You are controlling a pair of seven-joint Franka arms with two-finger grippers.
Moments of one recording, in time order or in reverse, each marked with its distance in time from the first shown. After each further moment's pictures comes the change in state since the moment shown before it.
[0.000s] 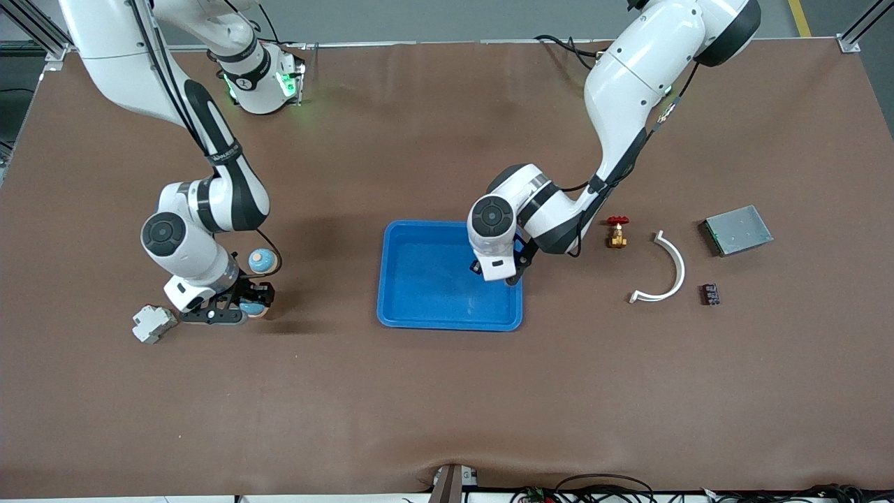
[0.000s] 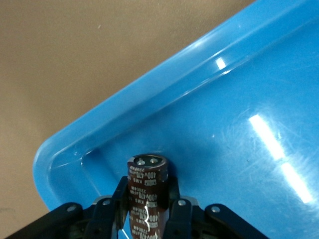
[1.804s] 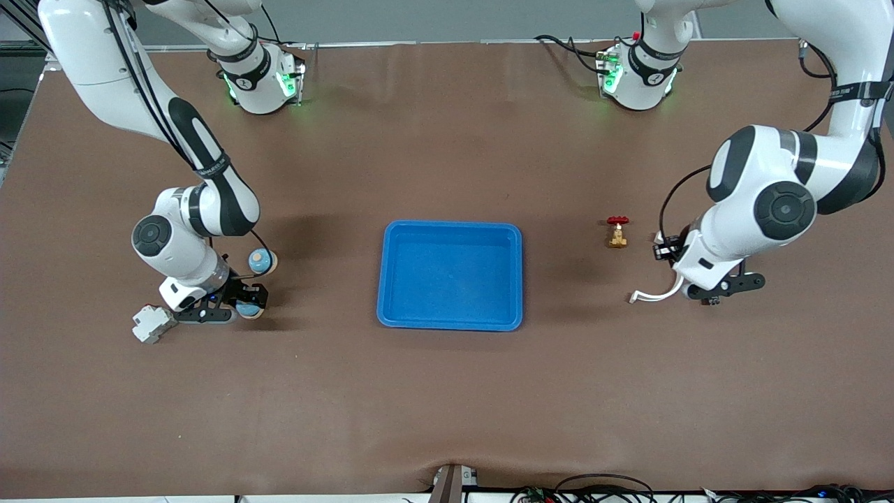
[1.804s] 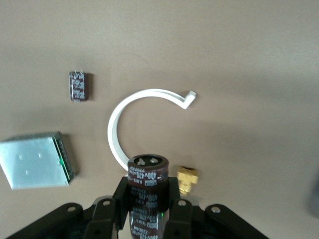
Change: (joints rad) left arm 0.597 -0.537 -0.003 -0.340 -0.075 -0.177 1.457; right arm -0.188 0.058 0.133 -0.050 0.012 0.136 -0.068
